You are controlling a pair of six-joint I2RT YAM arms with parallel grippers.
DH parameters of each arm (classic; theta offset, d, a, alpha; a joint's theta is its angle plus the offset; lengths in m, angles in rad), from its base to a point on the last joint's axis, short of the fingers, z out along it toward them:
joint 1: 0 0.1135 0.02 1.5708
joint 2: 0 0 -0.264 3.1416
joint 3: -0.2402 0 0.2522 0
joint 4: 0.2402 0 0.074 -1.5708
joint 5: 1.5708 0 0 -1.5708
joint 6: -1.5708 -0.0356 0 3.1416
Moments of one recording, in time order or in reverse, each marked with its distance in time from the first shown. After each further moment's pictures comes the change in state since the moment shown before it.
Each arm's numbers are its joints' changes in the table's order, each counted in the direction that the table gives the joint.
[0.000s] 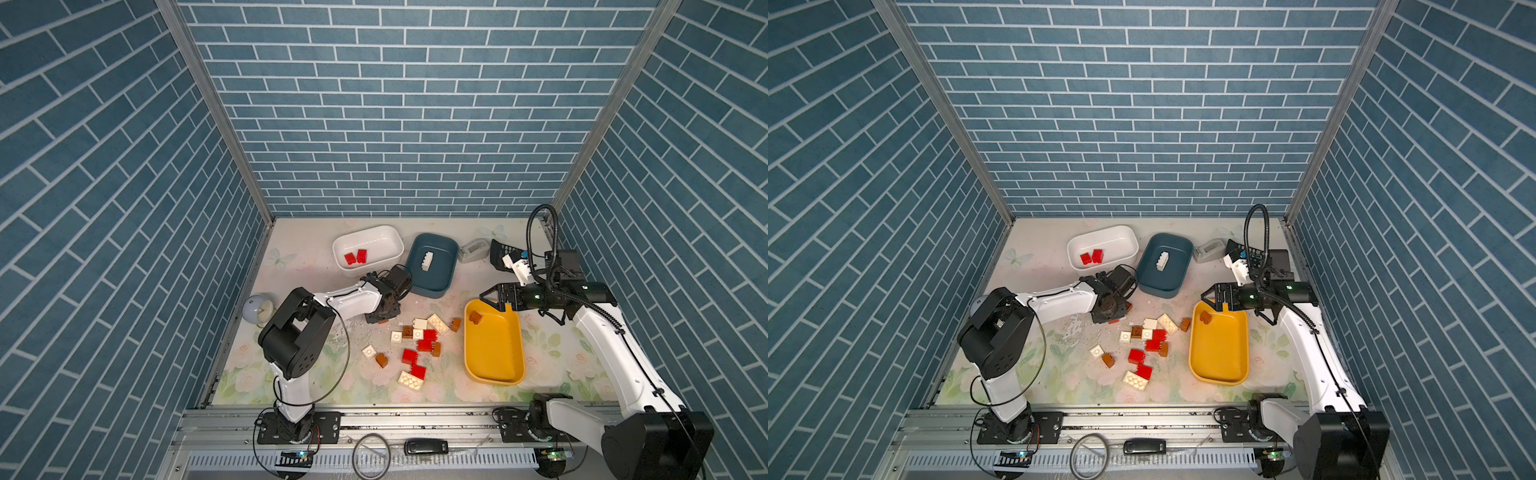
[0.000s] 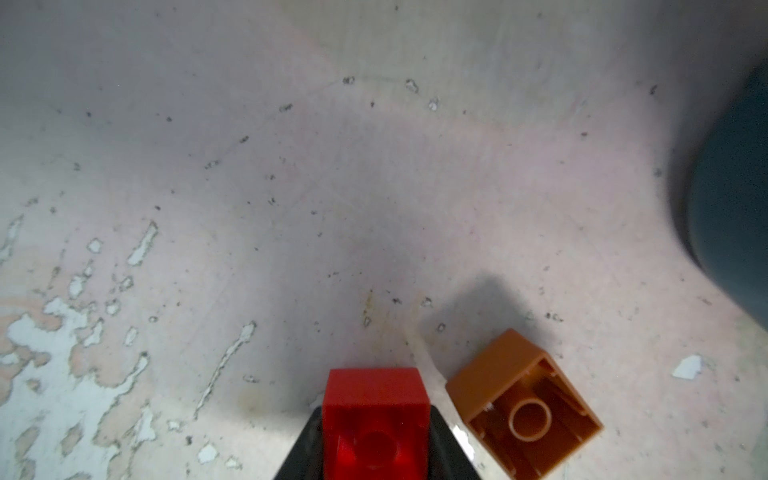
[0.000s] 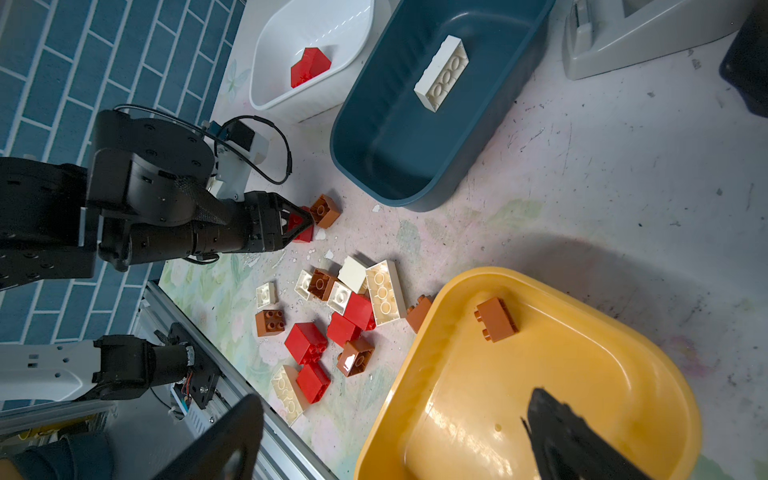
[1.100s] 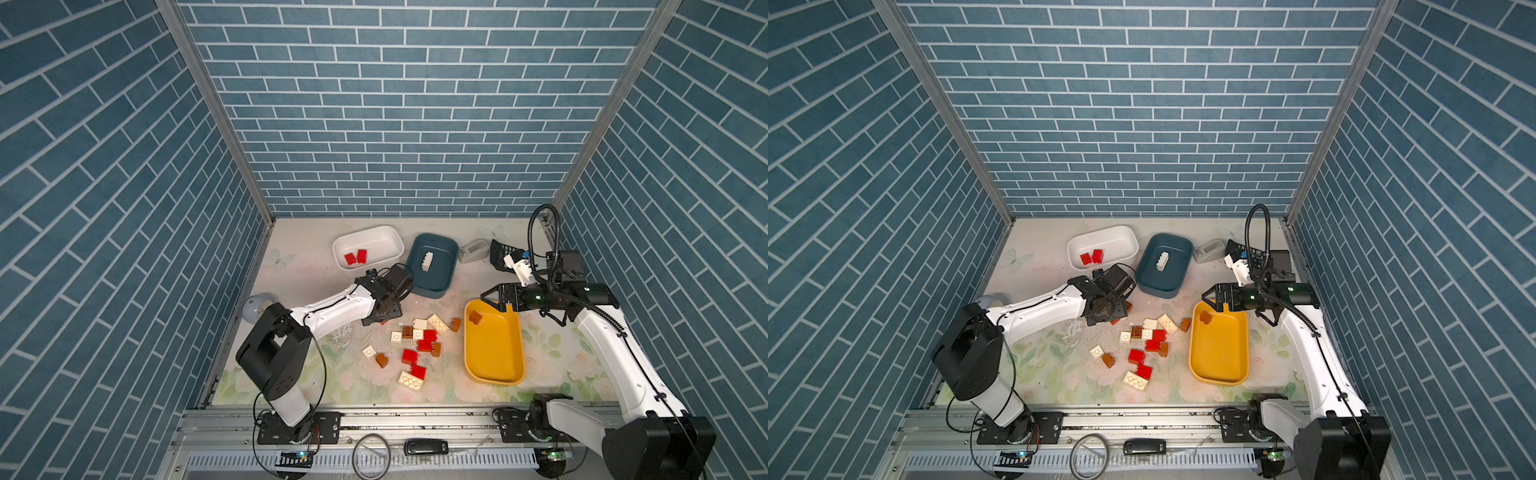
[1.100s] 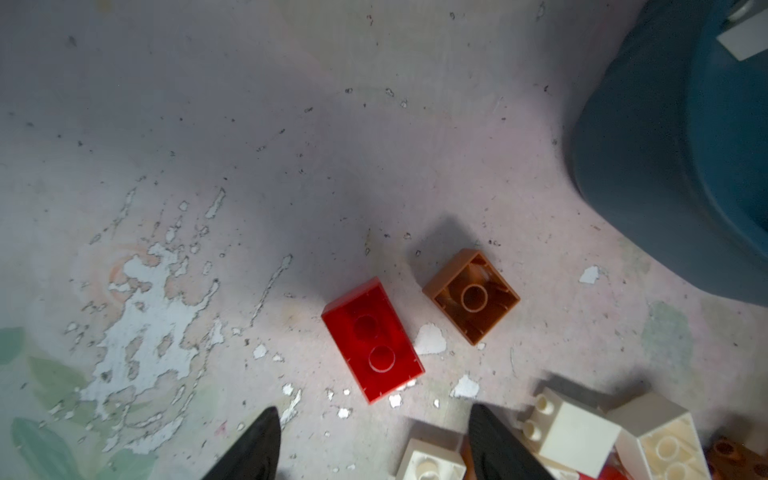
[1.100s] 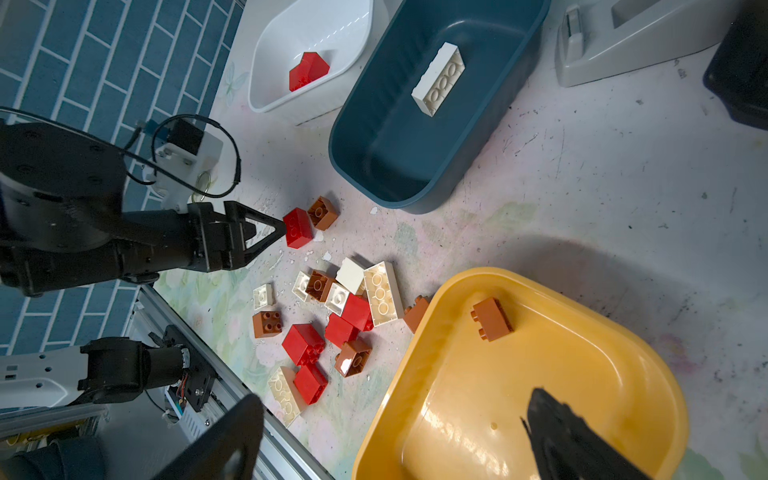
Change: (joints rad) left arm -0.055 0.138 0.001 0.108 -0.013 0.031; right arm 0.000 0.019 -0.003 0.005 0.013 0.001
